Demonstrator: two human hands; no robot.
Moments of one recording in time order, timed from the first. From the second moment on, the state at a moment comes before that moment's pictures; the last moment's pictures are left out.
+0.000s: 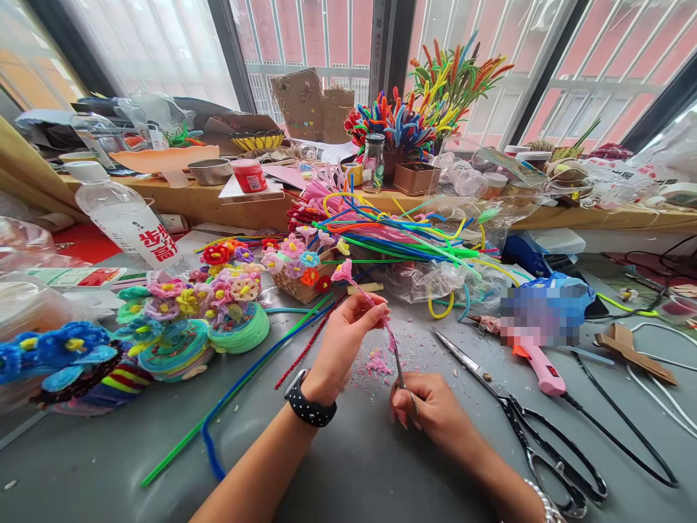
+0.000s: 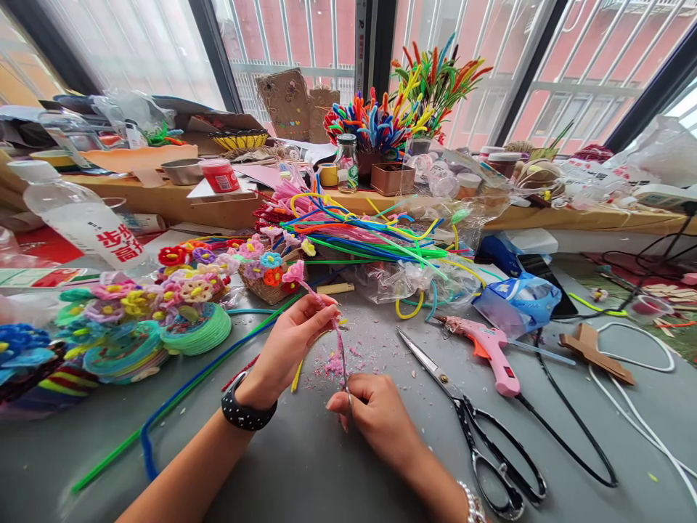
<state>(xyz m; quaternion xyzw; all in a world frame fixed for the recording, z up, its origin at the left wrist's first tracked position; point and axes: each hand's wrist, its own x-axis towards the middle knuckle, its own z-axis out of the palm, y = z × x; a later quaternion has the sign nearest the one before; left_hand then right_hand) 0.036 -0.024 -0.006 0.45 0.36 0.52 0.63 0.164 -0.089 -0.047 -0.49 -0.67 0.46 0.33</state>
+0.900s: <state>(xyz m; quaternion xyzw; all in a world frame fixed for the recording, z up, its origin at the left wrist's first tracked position) 0.038 -0.028 -0.007 0.45 0.35 0.47 0.67 0.164 -0.090 -0.045 -0.41 -0.71 0.44 0.36</state>
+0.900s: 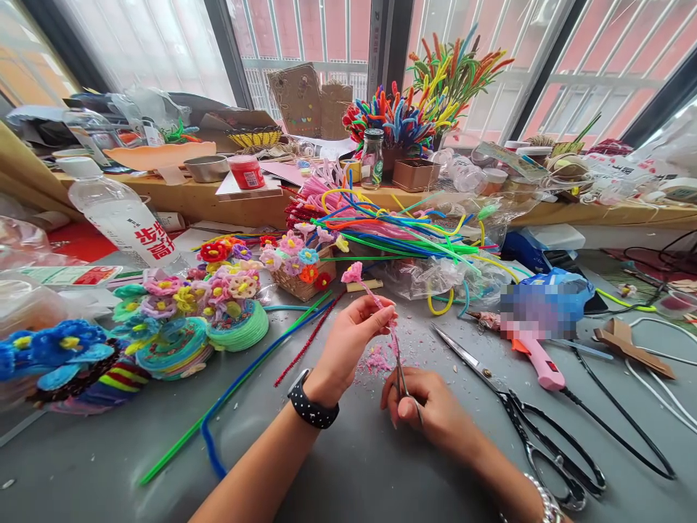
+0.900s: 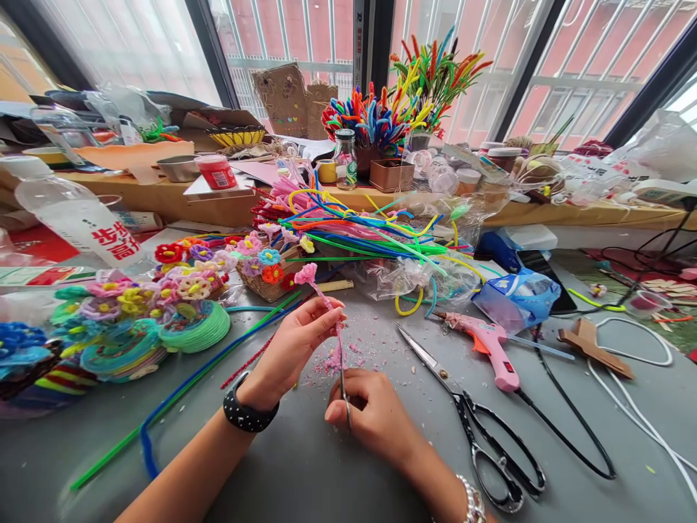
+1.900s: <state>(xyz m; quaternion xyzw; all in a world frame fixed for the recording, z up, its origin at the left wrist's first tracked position) 0.030 -0.024 -0.004 0.50 0.37 0.45 0.64 0.163 -0.088 -0.044 -0.43 -0.74 0.42 0.32</state>
